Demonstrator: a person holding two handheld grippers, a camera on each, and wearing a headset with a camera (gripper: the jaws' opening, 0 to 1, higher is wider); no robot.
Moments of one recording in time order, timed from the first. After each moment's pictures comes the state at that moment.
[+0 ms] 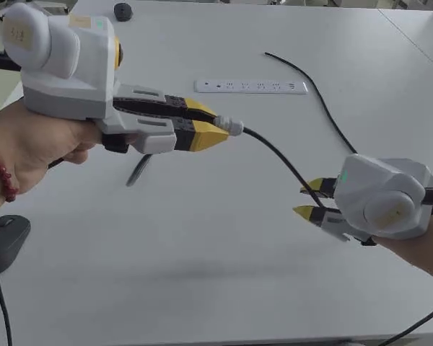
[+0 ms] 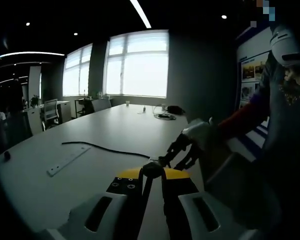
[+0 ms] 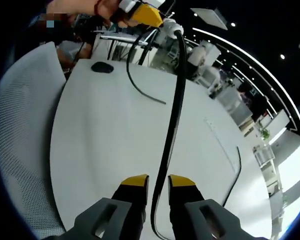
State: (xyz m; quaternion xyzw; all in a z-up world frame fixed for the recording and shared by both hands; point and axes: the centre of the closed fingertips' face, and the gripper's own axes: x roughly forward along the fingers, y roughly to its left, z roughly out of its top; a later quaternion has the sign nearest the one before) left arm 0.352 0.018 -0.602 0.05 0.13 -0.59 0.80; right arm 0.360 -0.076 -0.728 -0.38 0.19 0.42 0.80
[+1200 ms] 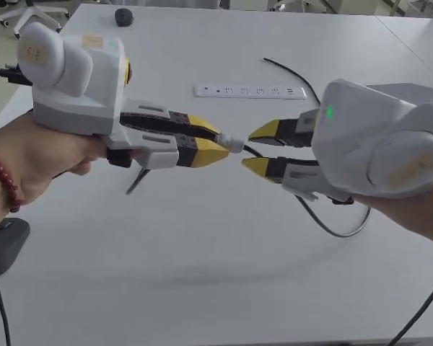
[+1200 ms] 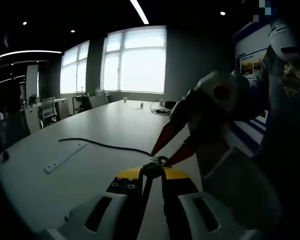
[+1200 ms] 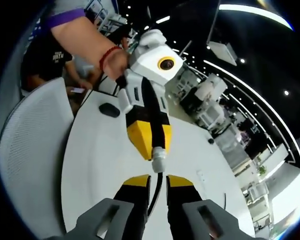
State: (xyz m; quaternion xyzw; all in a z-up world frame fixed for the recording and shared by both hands) left arm 0.348 0.017 -0.616 0.06 0.14 -0.60 0.79; right arm 0.343 0.006 -0.628 -0.39 0.09 0.48 0.78
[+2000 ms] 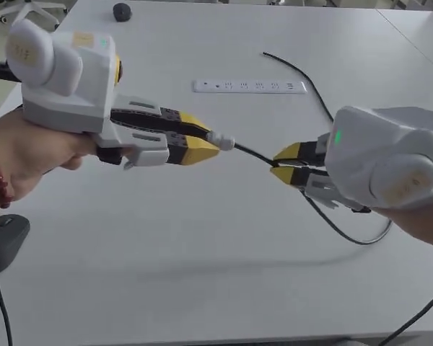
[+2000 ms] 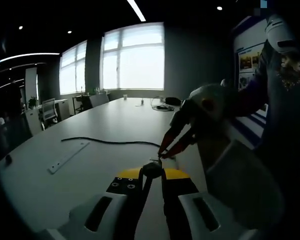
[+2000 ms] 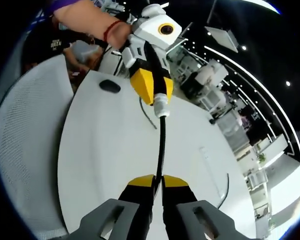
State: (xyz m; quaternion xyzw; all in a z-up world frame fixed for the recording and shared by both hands) left arm 0.353 0.030 -0.623 0.09 0.14 -0.59 0.79; right arm 0.351 -0.051 -0.684 -0.42 0.16 0.44 0.77
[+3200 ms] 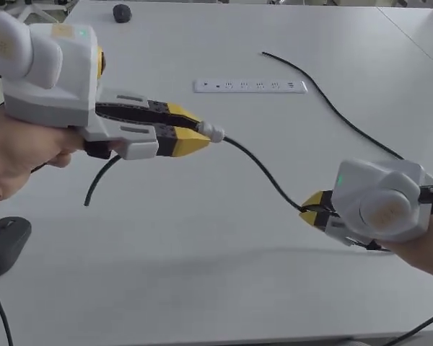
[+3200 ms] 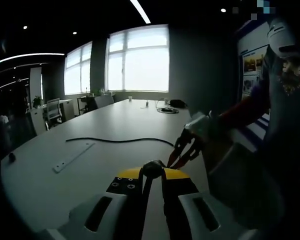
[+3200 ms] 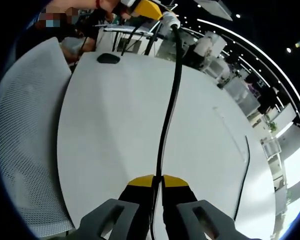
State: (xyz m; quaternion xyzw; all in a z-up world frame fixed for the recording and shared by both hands) left arm 0.350 0.033 -0.613 0.08 0.14 -0.58 0.80; right arm 0.345 -0.095 -0.764 -0.38 0.27 0.43 0.77
